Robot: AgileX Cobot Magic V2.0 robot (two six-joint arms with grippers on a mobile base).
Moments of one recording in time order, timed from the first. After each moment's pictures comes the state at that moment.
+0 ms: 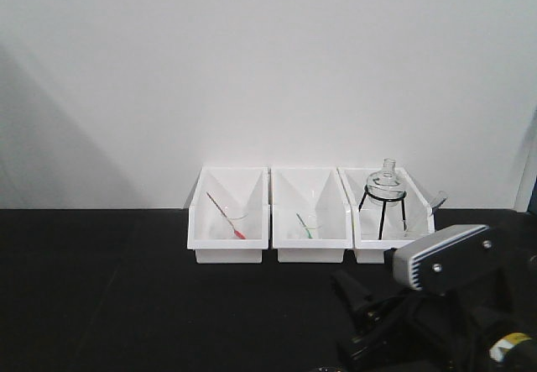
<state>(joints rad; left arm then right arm) -0.07 -0.01 0.03 -0.02 0.01 0.05 0.62 1.16 -0.65 0.67 -0.31 -0.71</state>
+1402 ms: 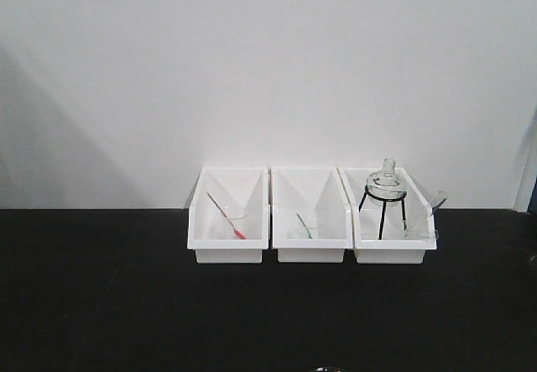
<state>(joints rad) -0.07 -0.01 0.03 -0.02 0.01 0.05 0.62 0.66 -0.65 1.73 -0.36 -1.69</state>
